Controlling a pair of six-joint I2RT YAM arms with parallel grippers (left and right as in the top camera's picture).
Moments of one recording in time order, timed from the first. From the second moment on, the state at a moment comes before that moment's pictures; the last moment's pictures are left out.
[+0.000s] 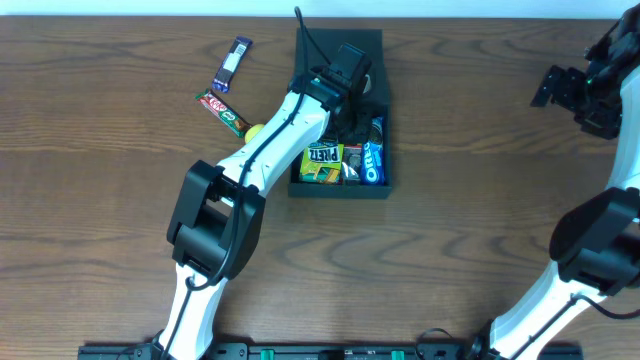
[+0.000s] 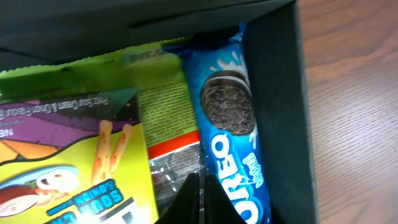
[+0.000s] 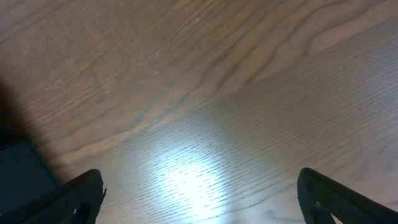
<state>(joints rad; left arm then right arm) -0.57 2.19 1.86 -0.85 0.23 -0.37 -0.37 2.06 2.05 -1.34 -0.08 0.15</state>
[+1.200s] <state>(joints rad) -0.59 2.20 2.02 -1.01 -0.12 -0.38 -0.37 2.06 2.05 -1.34 -0.08 0.15</state>
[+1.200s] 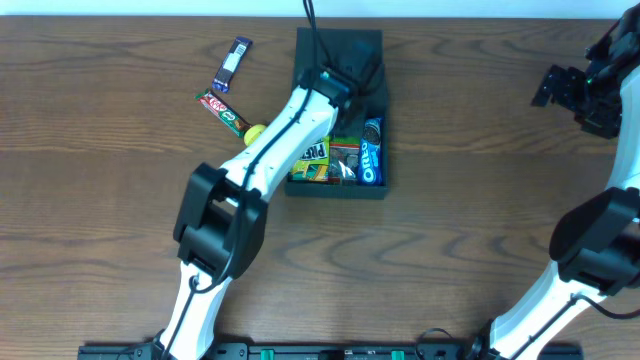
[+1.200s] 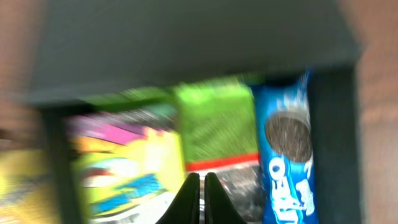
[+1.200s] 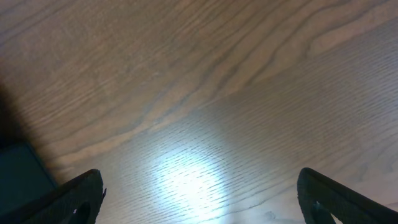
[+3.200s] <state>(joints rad) -0.27 2.09 1.73 -1.10 0.01 -1.57 -0.37 2.06 2.03 -1.35 -0.08 0.15</state>
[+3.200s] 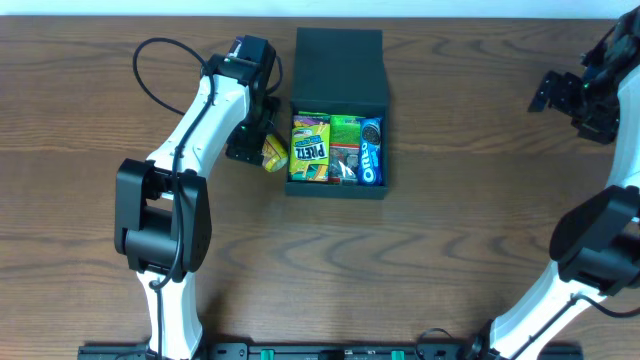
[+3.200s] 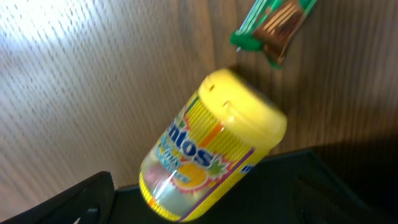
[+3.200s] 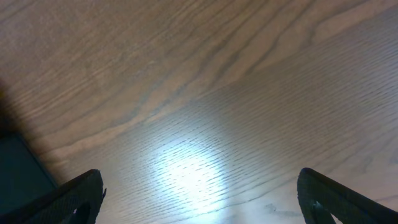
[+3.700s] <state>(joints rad) -0.30 2.09 1.66 -0.95 -0.04 -1.27 -0.37 2.06 2.03 -1.35 -0.08 0.15</state>
